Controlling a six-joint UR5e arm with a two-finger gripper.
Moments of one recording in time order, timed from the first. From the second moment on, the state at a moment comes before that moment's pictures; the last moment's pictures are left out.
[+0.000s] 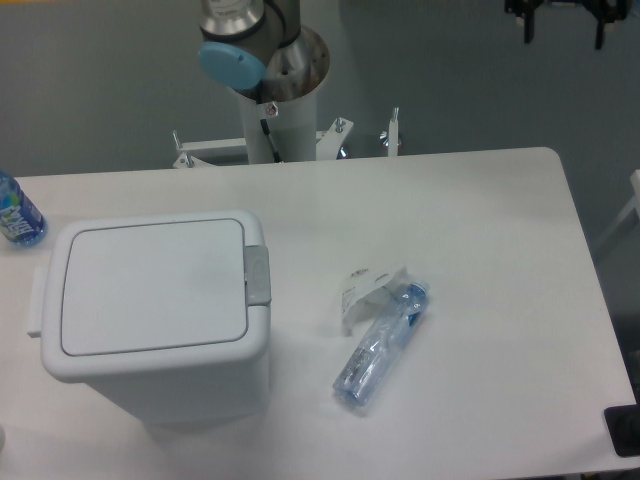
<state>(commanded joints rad) 3.19 -1.44 -1.69 -1.26 1.41 1.69</state>
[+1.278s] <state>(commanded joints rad) 2.93 -1.50 -1.67 -1.22 1.25 0.81</state>
